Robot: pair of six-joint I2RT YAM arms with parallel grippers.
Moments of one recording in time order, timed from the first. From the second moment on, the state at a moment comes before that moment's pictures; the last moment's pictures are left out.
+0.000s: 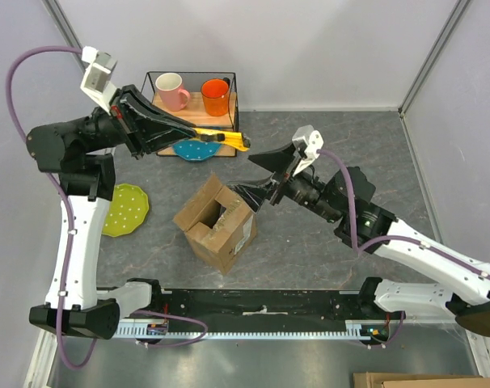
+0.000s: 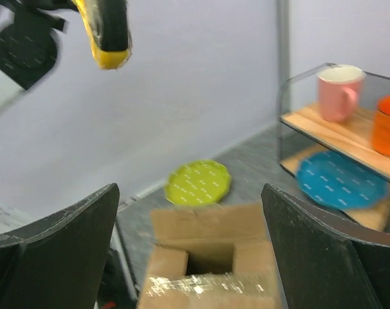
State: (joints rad) left arm -0.07 1.15 1.49 0.50 1.30 -1.09; right arm 1.03 1.04 1.12 0.13 0.02 0.22
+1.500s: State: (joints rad) left arm -0.07 1.06 1.23 0.77 1.19 -1.33; right arm 0.95 1.46 1.22 1.07 -0.36 0.61
